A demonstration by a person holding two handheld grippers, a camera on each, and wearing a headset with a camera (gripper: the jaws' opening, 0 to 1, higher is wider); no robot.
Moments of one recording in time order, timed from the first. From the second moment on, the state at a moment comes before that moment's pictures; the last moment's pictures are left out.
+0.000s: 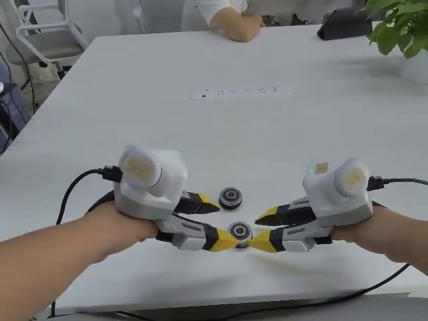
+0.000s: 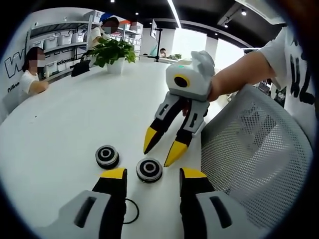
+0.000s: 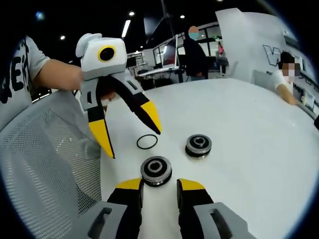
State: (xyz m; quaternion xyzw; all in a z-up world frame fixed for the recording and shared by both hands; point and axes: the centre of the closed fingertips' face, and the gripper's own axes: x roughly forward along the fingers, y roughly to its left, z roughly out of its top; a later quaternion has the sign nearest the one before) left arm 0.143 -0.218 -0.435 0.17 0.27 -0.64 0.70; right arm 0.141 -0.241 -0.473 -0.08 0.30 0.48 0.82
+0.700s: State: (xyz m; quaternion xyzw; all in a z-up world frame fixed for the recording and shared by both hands) left arm 0.141 -0.236 -0.457 0.19 0.28 -0.63 0.69; right arm 0.138 -0.240 -0.481 -0.09 0.29 0.49 0.82
